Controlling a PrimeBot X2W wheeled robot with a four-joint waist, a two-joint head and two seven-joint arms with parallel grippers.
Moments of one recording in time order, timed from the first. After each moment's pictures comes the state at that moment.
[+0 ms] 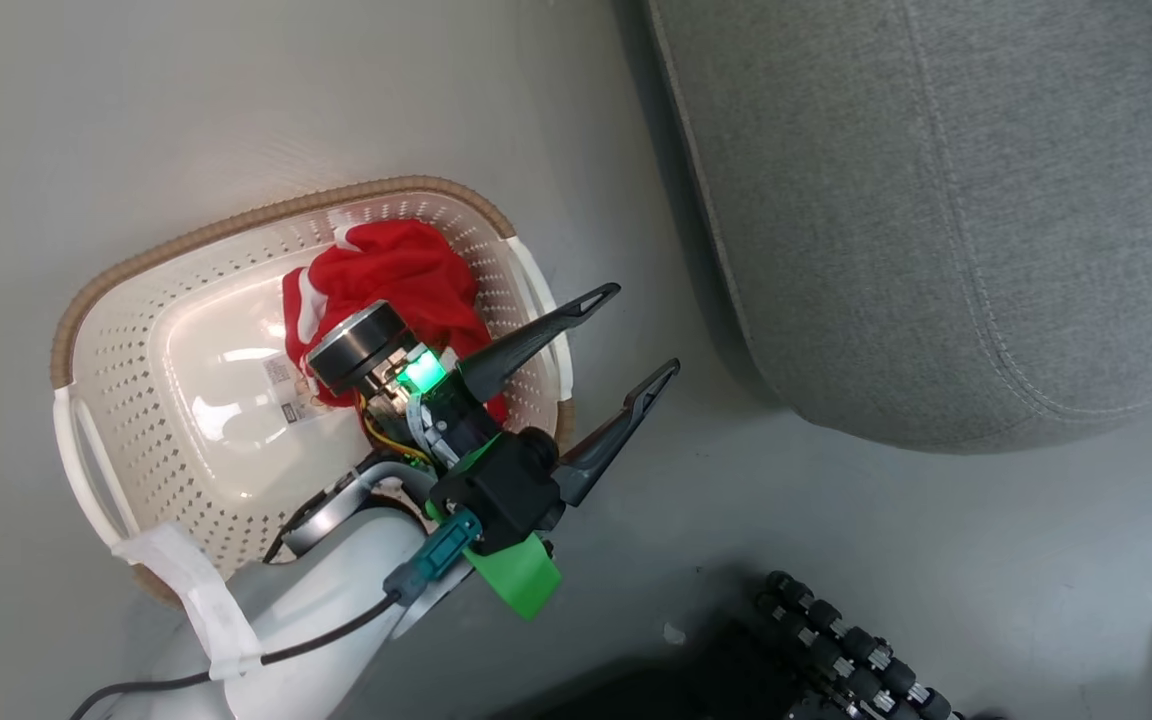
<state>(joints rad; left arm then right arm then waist) -0.61 0.32 -0.85 0.12 -0.11 -0.13 -0.26 -0.91 -0.44 -0.26 0.42 0.33 0.13 -0.26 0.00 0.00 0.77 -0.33</state>
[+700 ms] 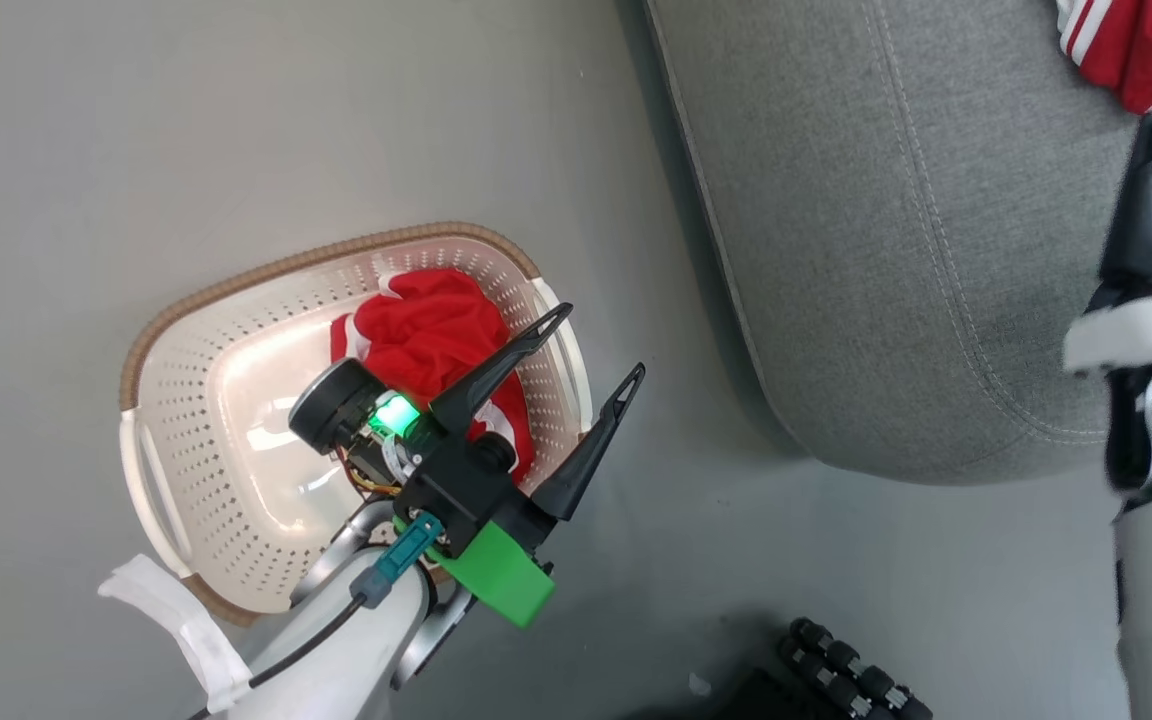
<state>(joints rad) -0.48 0.27 -0.75 0.14 -0.22 -0.09 -0.26 -0.50 -0.16 -0.24 0.33 0.17 0.13 -0.26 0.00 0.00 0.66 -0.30</state>
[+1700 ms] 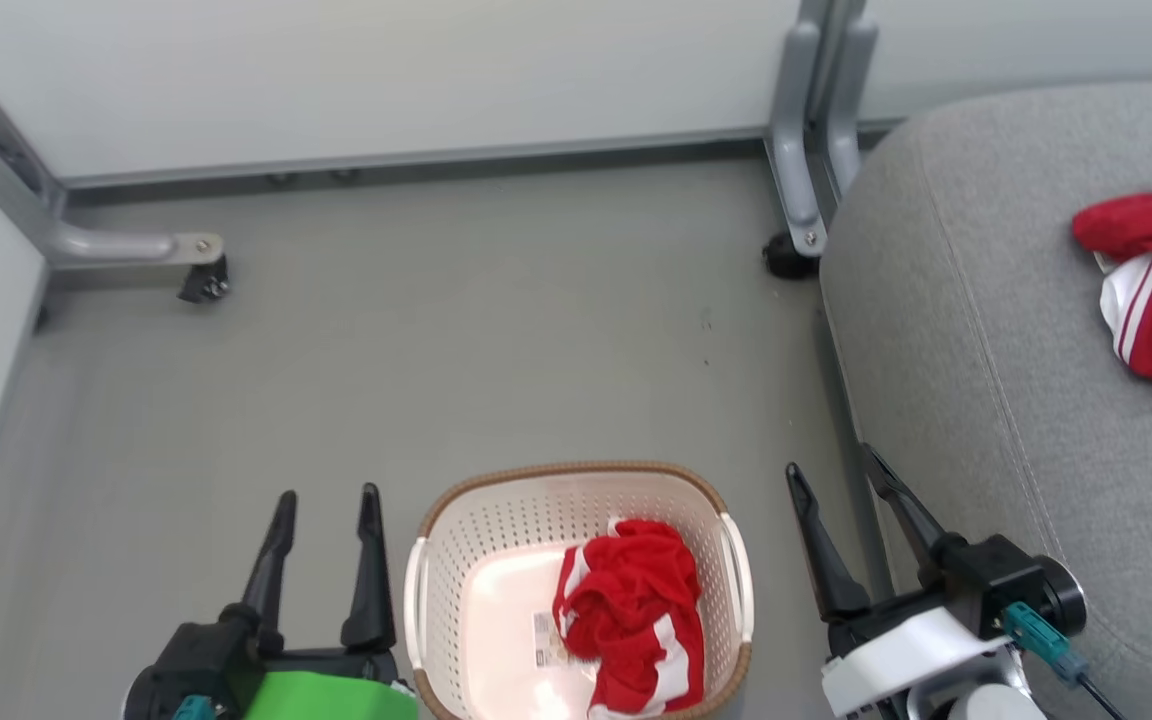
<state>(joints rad) 0.07 0.05 -0.20 0.03 -0.32 0.03 -0.26 -0.01 -0.06 0.20 0.12 0.12 0.13 -0.26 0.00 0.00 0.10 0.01</state>
